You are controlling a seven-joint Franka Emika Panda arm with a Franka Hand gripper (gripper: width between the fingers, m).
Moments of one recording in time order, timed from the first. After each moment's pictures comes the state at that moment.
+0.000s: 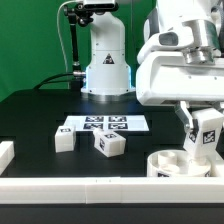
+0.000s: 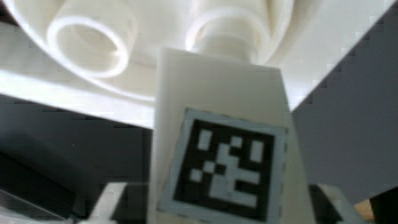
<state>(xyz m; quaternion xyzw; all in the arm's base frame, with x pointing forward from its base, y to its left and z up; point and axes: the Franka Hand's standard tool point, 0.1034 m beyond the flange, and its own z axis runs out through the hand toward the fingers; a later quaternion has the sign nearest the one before) 0.625 0.113 0.076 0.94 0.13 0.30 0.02</state>
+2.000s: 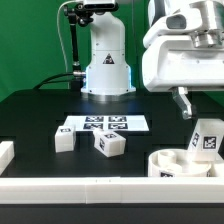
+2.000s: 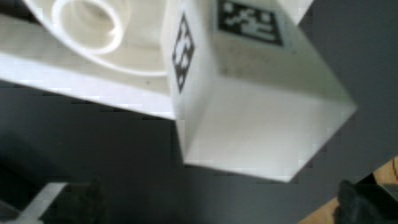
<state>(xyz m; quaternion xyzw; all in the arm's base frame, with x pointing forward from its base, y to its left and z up) 0.626 0.126 0.106 0.96 0.13 0.26 0.00</state>
